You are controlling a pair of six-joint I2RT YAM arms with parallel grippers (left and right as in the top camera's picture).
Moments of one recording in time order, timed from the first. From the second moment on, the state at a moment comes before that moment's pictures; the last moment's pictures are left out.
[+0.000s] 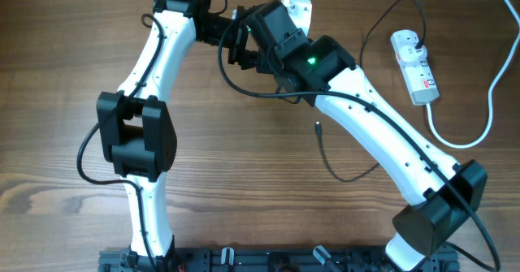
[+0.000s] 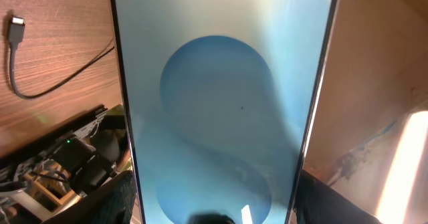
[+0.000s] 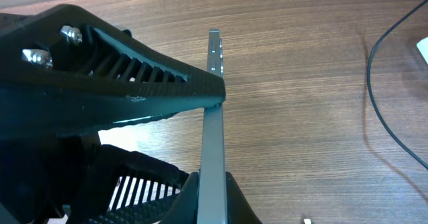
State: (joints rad) left arm -0.21 2.22 1.99 -1.05 1.33 -0.96; right arm 0.68 1.82 1.81 -0.94 0.39 0.67
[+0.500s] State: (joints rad) left arm -0.21 2.22 2.00 -1.00 0.93 -0.96; right arm 0.60 1.79 1.81 -0.92 0.42 1.12
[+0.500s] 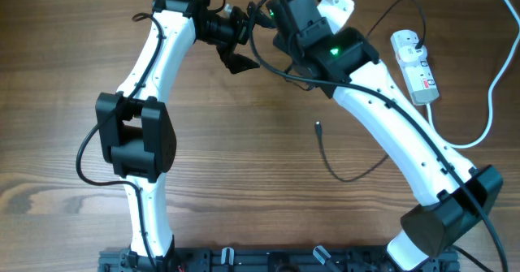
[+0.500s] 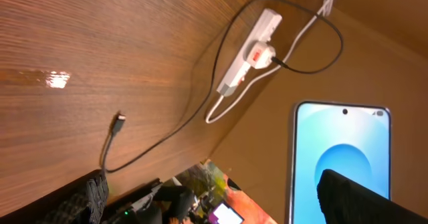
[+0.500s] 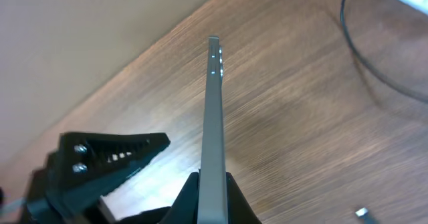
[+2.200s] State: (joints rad) left arm -0.21 2.22 1.99 -0.93 1.28 -1.23; right arm 0.60 1.77 1.81 -0.88 0.03 1.80
